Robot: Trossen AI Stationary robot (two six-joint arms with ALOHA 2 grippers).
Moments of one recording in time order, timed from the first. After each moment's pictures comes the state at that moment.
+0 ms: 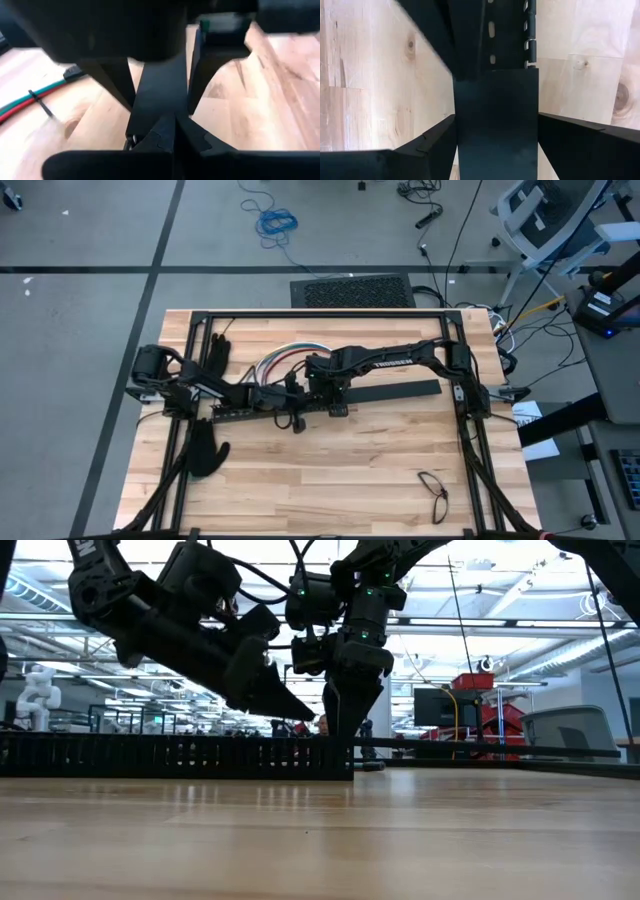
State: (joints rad) left arm -0.06 1.68 0.57 0.71 -0.21 -0.07; right arm -0.12 2.09 1.63 -0.87 -0.14 -0.17
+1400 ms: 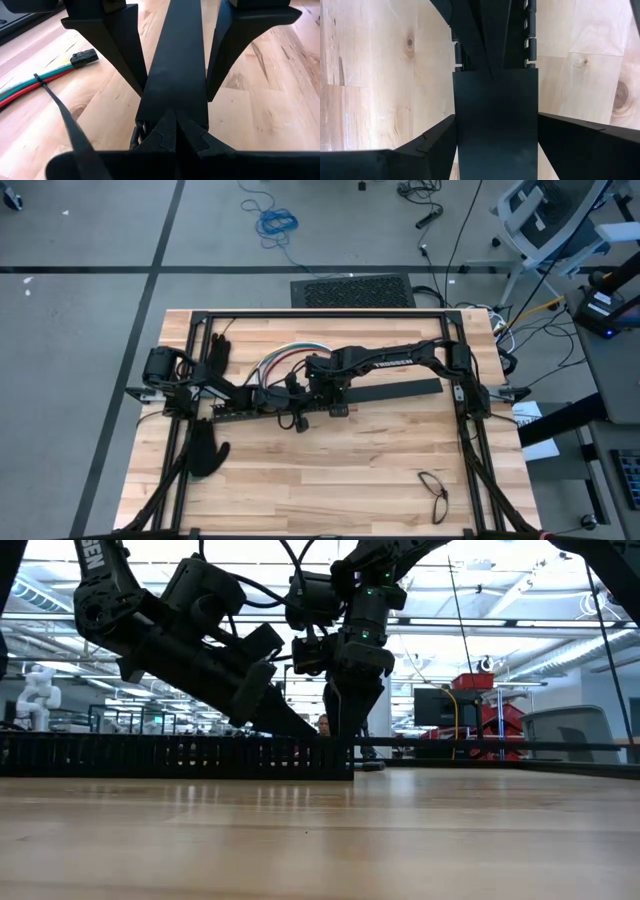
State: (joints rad) left arm -0.06 1.79 0.57 0.77 -0.25 -0.10; right arm -0.12 2.09 1.62 -0.87 -0.13 -0.17
